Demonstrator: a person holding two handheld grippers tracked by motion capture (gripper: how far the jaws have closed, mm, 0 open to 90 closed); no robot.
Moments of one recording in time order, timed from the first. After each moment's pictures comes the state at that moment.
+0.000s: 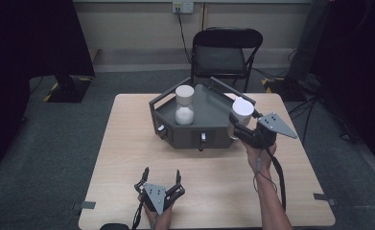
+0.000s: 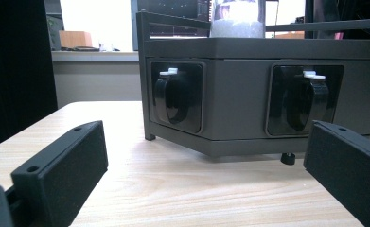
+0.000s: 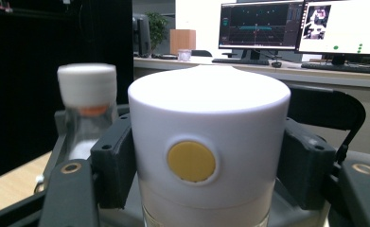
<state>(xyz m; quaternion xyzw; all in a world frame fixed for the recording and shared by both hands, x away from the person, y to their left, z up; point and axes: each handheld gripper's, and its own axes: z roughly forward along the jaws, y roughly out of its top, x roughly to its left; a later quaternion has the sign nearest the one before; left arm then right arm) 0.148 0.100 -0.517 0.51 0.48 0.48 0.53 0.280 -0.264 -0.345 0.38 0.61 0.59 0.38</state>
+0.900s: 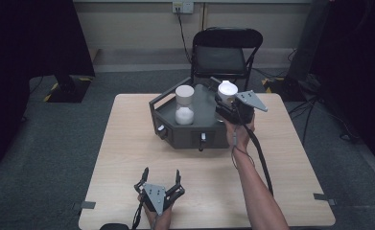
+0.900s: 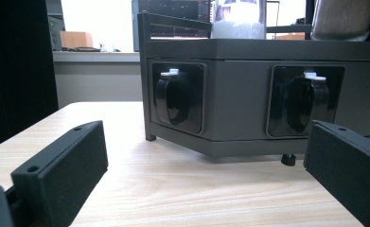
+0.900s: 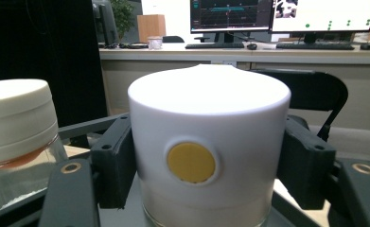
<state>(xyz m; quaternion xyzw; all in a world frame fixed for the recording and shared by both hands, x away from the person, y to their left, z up) 0.147 0.100 -0.518 0.51 0.48 0.48 0.53 0.341 -0.198 -0.340 0.44 0.59 0.55 0.39</state>
